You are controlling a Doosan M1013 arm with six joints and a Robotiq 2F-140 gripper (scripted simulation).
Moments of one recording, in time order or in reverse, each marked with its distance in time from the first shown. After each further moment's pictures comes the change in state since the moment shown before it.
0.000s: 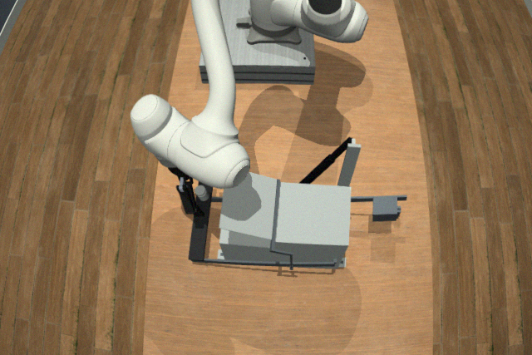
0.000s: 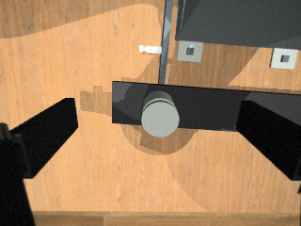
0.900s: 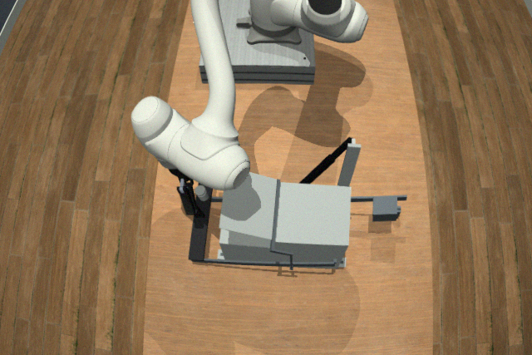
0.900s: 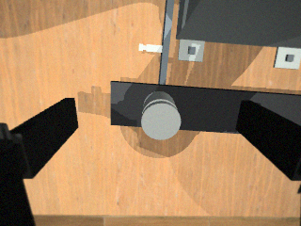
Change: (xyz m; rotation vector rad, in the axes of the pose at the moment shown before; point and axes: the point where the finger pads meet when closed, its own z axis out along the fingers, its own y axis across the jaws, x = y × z) arm -0.001 0.000 0.007 0.000 0.000 0.000
